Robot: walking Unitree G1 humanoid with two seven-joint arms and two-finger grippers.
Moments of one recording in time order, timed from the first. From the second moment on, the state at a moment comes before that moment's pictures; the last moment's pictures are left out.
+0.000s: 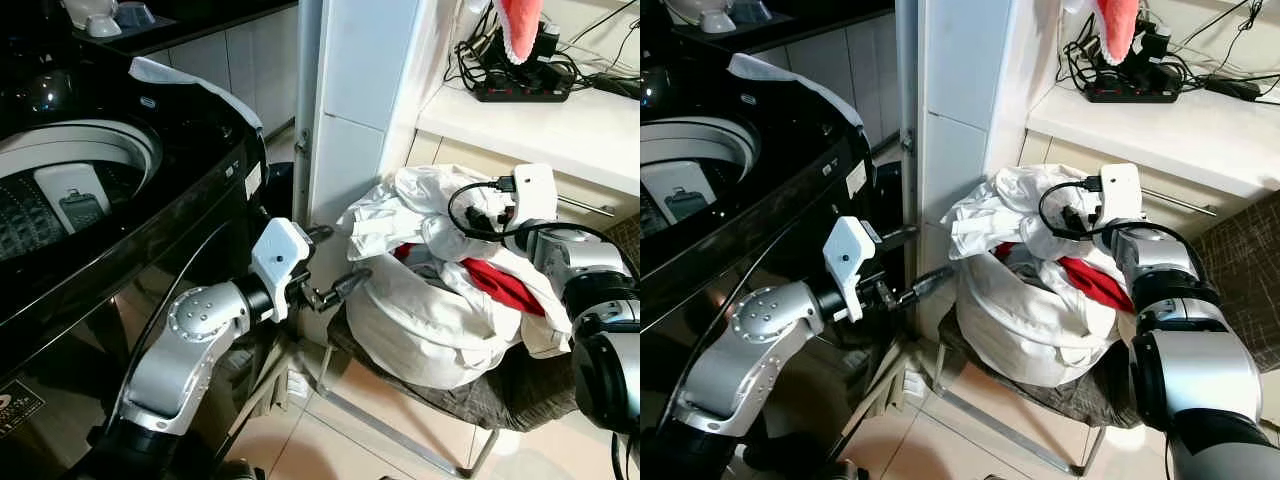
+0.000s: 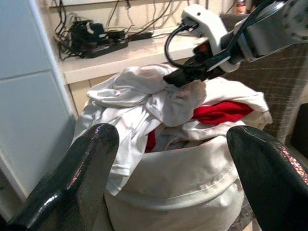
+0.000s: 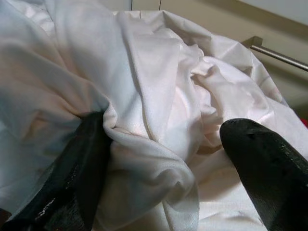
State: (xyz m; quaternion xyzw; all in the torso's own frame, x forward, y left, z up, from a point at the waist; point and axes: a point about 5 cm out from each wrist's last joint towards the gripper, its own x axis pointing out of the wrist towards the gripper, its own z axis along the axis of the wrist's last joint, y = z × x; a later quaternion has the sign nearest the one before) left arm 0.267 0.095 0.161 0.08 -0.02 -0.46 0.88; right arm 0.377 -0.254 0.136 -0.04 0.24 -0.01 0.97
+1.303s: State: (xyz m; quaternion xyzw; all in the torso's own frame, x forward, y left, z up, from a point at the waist) left arm 0.271 0.090 0.166 0.06 -0.04 -0.44 0.89; right arm 0.375 -0.269 0.141 0.01 0.22 -0.03 0.97
